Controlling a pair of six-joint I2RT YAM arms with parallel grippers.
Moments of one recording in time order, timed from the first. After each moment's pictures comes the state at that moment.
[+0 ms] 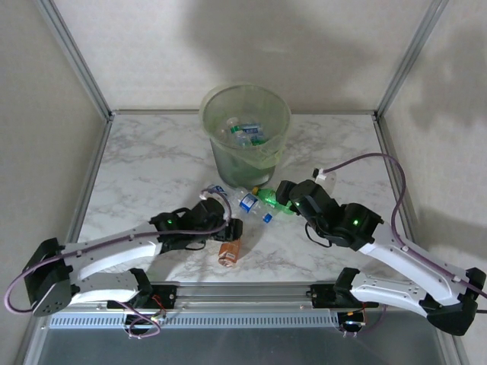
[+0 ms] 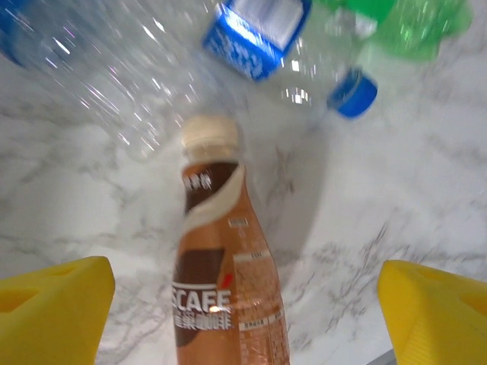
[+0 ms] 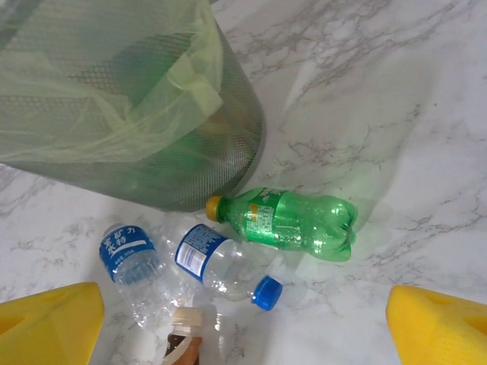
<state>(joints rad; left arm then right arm) -0.98 1.19 0.74 -0.46 -0.14 -0.79 0.97 0.94 1.02 -0.88 0.55 1.07</state>
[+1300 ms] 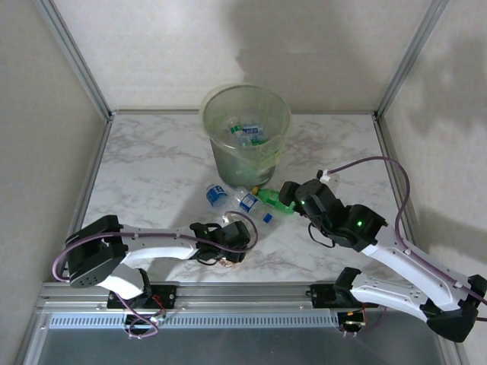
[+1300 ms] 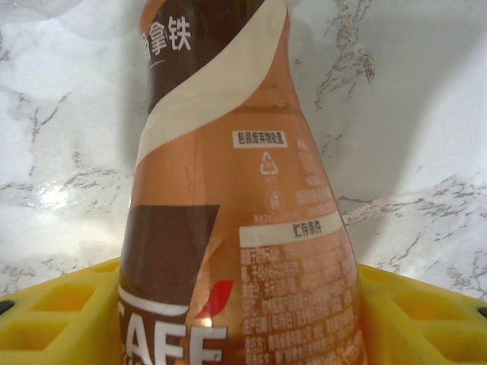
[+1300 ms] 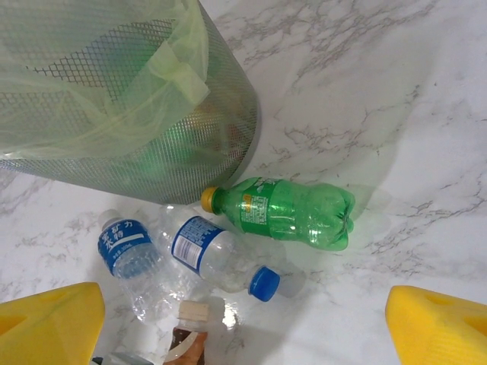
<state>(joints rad) -1.13 1.49 0.74 -0.43 -0.20 -0.79 0.92 0.91 0.99 -0.86 0.49 1.07</state>
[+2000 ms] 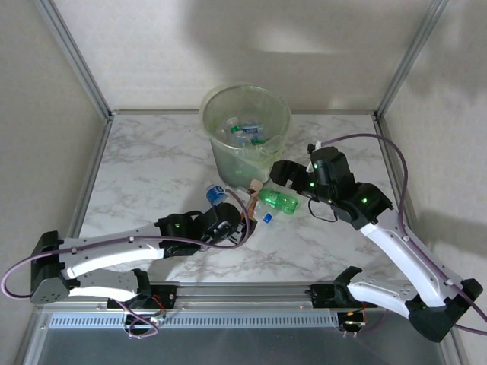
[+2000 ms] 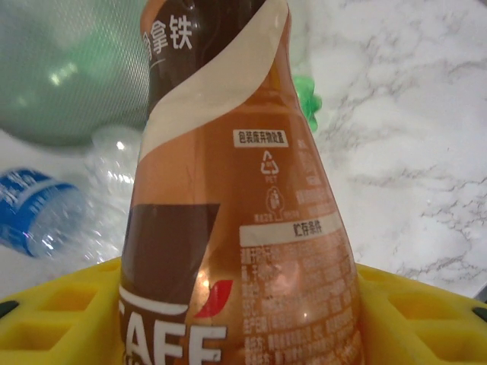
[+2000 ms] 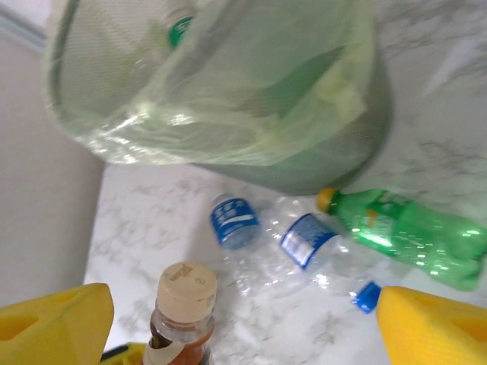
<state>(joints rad) -1.17 1.19 0.94 -0.45 -0.41 -0.43 0.68 1.04 1.17 -0.72 -0.03 0.80</state>
